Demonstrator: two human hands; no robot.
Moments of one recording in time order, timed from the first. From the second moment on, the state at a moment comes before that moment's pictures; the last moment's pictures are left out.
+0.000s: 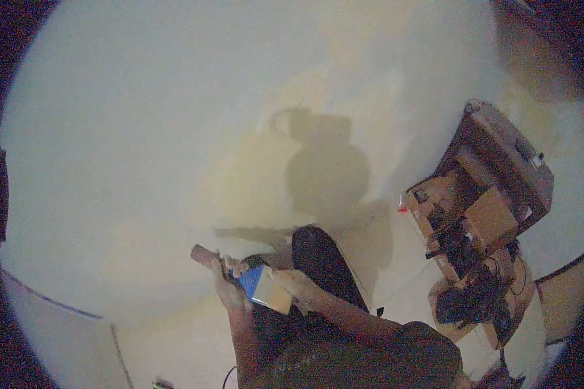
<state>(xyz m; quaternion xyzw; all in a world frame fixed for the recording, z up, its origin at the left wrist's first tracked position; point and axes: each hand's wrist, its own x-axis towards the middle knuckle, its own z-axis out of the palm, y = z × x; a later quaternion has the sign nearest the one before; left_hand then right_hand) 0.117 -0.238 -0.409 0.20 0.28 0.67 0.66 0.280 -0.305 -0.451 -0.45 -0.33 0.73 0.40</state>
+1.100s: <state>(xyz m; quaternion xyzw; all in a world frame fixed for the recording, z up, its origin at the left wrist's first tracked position) 0.096 -0.223 -0.357 0.39 0.27 0.69 0.55 0.281 -0.316 -0.447 -0.55 -0.68 0.35 0.34</state>
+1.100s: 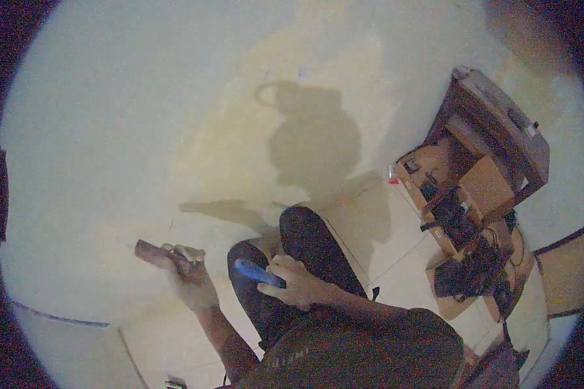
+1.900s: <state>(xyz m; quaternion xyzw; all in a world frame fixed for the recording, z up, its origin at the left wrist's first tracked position) 0.112 -0.259 -0.351 0.43 0.40 0.63 0.51 0.445 -0.231 -0.458 -0.60 -0.48 0.14 0.62</state>
